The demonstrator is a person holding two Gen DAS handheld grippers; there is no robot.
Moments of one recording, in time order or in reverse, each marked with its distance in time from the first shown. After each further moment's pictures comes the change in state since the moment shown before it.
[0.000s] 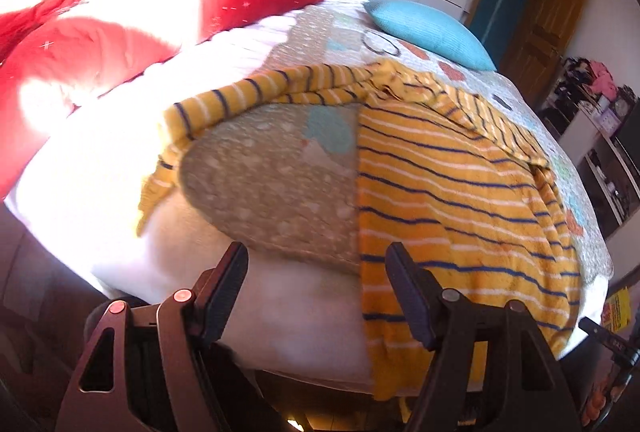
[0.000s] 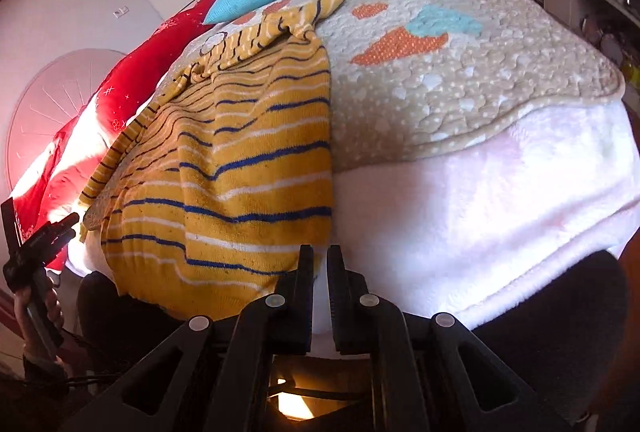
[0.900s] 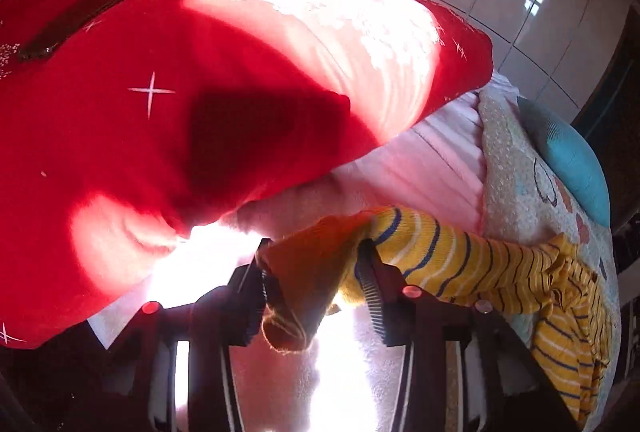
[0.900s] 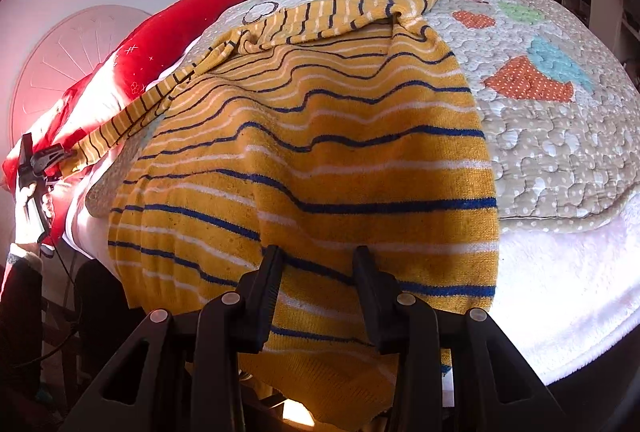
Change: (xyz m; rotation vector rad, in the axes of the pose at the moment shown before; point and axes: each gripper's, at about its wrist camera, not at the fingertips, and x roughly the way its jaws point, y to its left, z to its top) left arm 0.051 0.208 0.157 -0.351 -0.088 0.217; right arm 0.065 0.084 0.026 -0.124 0.076 0.022
